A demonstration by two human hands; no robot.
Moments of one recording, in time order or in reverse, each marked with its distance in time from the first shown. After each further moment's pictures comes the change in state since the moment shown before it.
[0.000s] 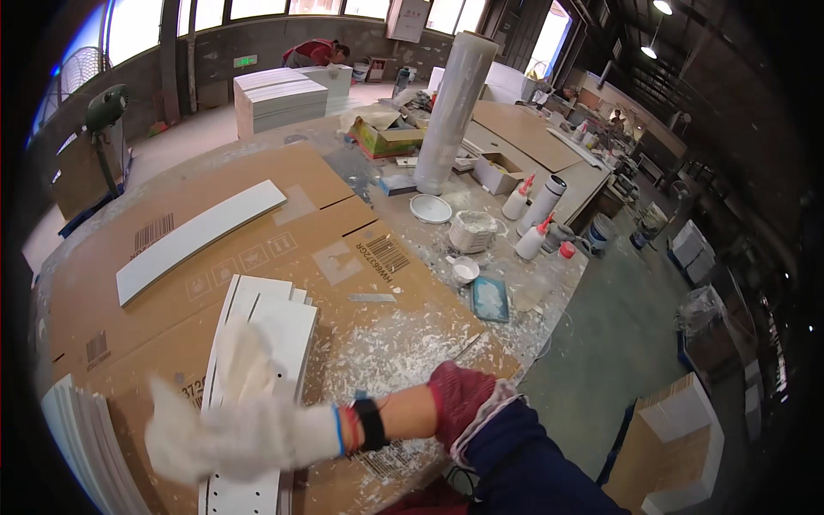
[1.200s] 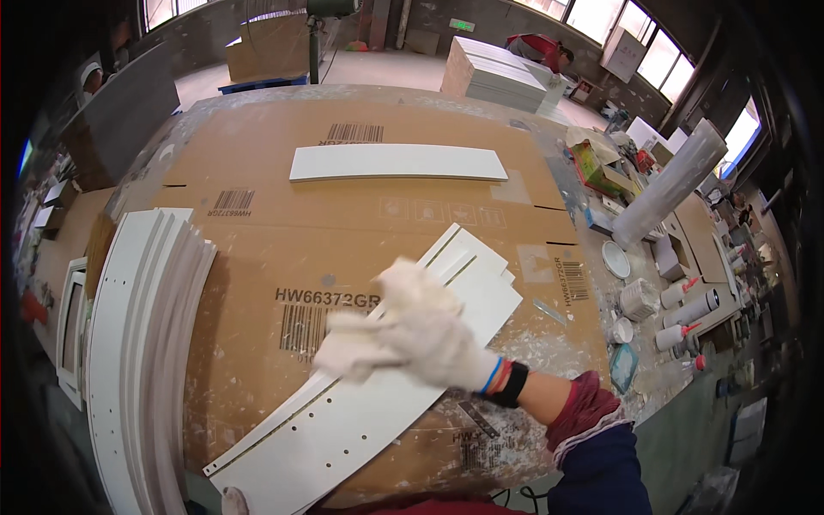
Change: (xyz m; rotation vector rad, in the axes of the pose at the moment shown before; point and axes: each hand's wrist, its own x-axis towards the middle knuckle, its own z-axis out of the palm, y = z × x) left_hand 0.008 -0.041 -0.032 0.214 0.128 0.182; right_hand -0.017 0.054 0.067 0.224 -0.262 -0.047
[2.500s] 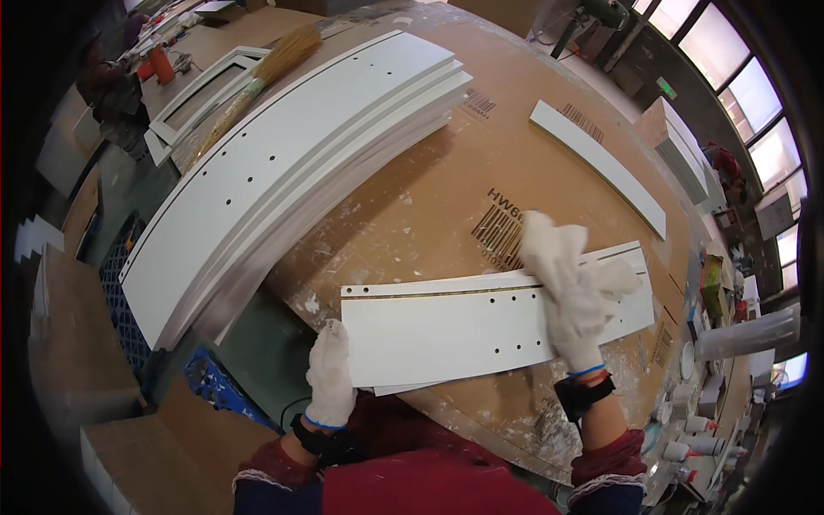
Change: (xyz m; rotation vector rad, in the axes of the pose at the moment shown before) left_hand 0.003 -0.002 0.041 -0.487 0.112 -0.054; right_hand 0.020 -0.080 0.023 -0.271 -0.015 0.141
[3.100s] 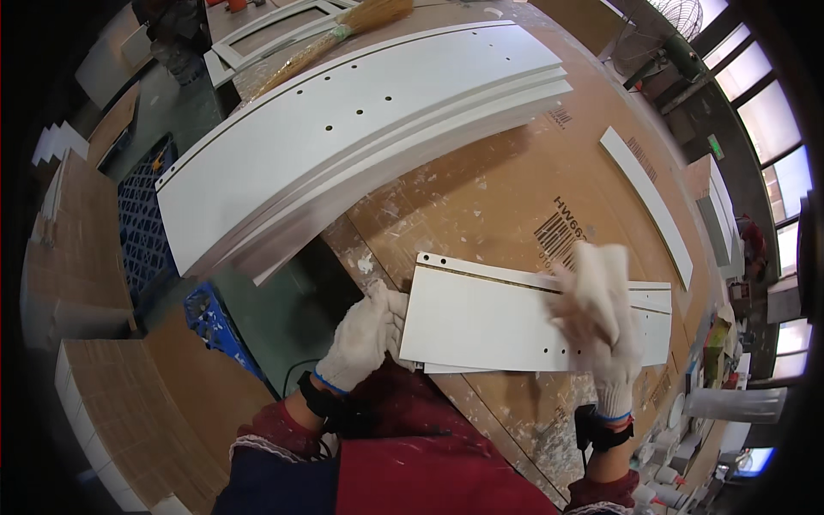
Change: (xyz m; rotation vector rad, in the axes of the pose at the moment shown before) left_hand 0.017 0.005 -0.030 -0.358 -0.519 -0.232; right_hand -0.004 -0.047 -0.048 0.585 -0.061 0.095
